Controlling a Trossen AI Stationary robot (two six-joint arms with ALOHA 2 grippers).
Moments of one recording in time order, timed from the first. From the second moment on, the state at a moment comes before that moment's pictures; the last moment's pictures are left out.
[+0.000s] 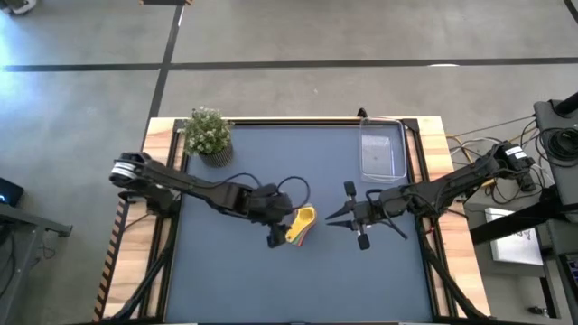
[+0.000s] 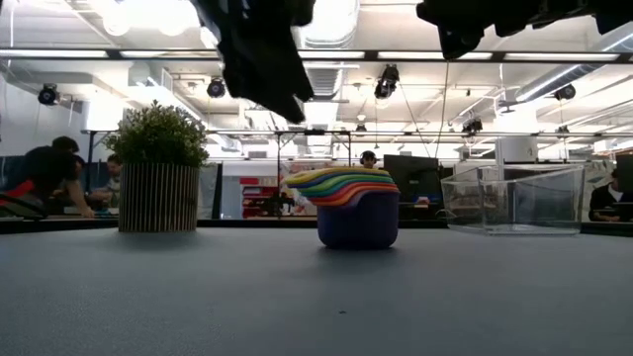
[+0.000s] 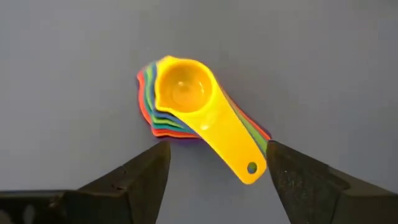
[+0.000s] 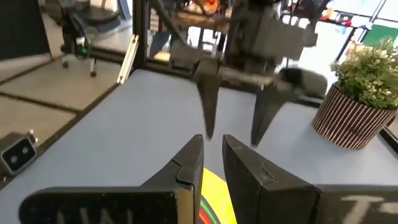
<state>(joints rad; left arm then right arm) -0.22 1.67 1.23 -0.48 -0.17 -0.40 0.31 1.12 0.56 0.38 0.11 -0.12</state>
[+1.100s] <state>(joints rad) -0.26 1.13 0.37 0.58 -0.26 -0.45 0.30 1.79 1.37 -0.44 0.07 -0.47</state>
